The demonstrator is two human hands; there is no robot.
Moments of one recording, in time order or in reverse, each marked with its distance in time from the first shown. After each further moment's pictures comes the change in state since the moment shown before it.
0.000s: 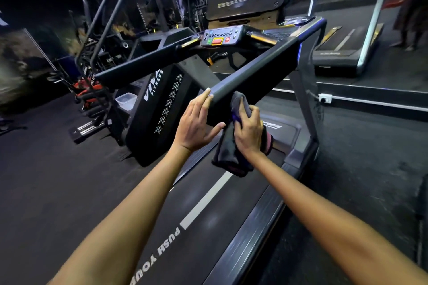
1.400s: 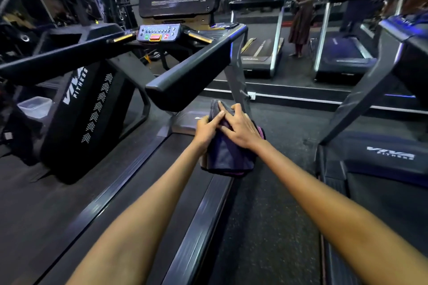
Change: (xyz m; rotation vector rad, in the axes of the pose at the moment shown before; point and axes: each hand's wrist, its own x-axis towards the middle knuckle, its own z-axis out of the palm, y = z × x) left_hand -0.005 0.144 0.028 -1.435 -0.360 -1.107; right_hand -0.042 0.025 -0.130 -0.354 -0.490 -0.011
